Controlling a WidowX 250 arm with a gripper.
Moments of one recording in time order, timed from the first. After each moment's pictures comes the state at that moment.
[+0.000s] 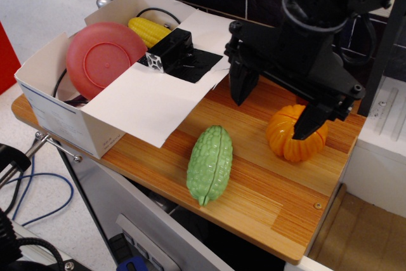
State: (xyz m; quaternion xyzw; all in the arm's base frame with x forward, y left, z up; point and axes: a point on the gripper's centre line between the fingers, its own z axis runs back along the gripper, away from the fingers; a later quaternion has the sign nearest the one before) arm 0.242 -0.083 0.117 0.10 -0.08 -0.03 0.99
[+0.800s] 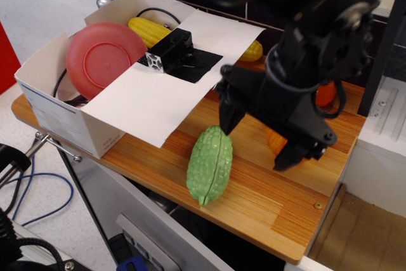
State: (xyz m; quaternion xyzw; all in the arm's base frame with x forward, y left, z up) arm 0.238 -0.076 0.072 0.12 -0.09 -0.05 0.99
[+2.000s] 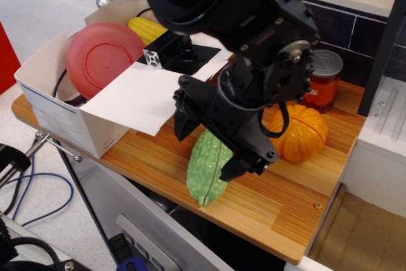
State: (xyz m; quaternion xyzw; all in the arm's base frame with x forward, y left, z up) arm 0.223 -0.030 0.059 0.18 -0.05 -0.07 0.98
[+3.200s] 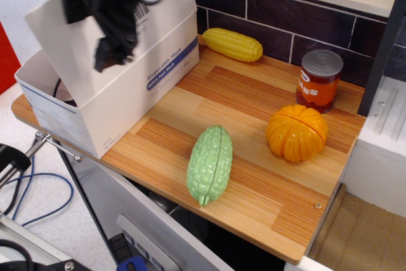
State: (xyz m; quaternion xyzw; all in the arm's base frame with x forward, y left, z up) arm 0.227 0.094 0.139 0.25 -0.04 -0.18 0.95
